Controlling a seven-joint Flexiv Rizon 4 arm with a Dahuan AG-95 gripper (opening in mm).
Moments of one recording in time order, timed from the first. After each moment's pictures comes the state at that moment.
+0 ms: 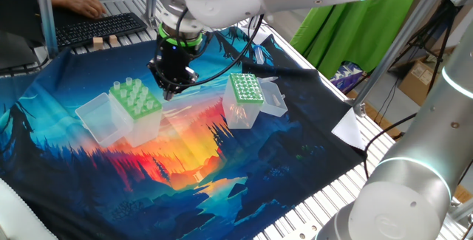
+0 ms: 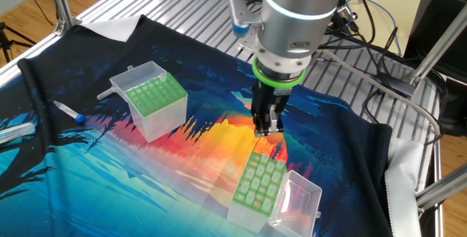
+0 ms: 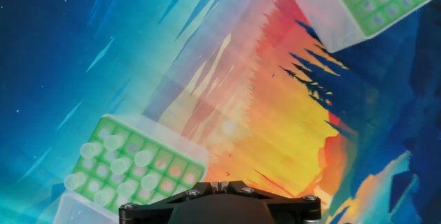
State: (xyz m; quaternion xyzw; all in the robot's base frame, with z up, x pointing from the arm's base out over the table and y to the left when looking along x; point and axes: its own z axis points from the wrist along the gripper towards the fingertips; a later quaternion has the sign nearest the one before) arm 0.521 0.144 0.178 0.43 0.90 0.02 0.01
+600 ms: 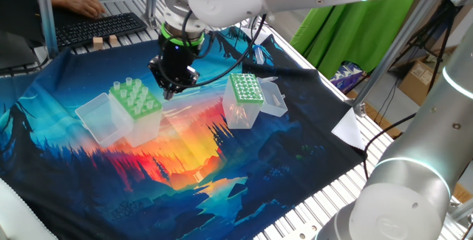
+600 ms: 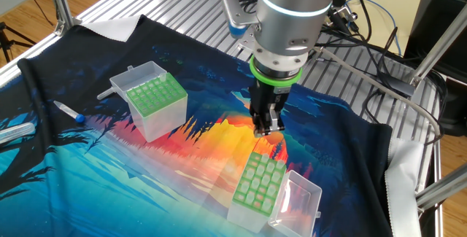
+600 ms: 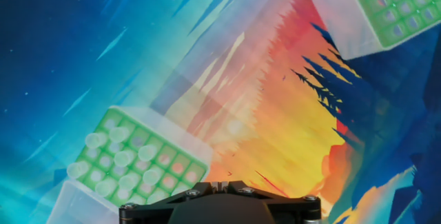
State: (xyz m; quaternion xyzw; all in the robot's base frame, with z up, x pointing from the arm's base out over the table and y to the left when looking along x) arm 0.521 0.144 0.178 0.39 0.92 0.04 0.02
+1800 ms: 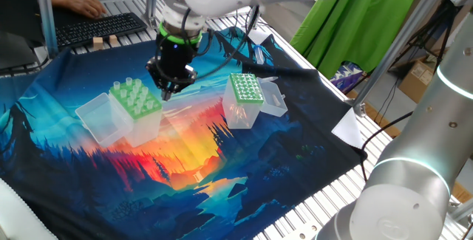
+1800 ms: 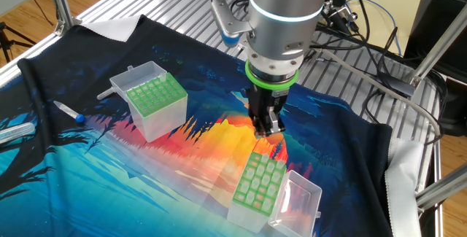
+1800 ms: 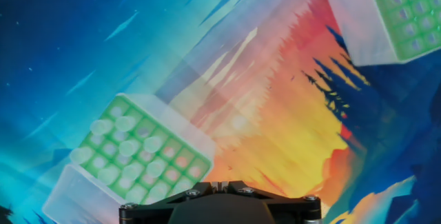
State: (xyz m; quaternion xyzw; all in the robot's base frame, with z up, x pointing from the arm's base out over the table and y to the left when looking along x) arm 0.524 0.155 0.172 0.37 0.93 0.04 0.00
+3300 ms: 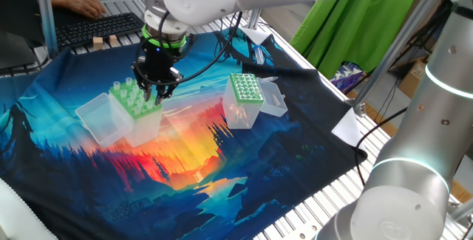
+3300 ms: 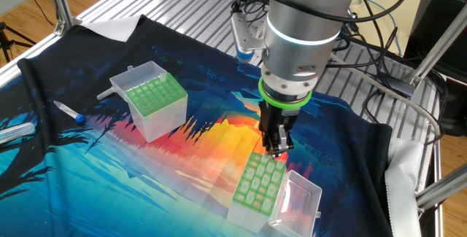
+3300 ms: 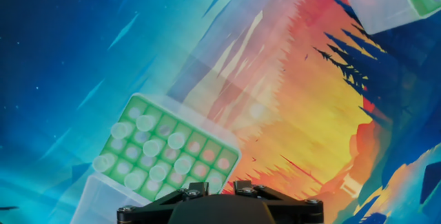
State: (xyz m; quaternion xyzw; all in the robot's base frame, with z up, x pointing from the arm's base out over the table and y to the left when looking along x) arm 0.537 0.178 0.163 0.43 0.90 0.04 0.00
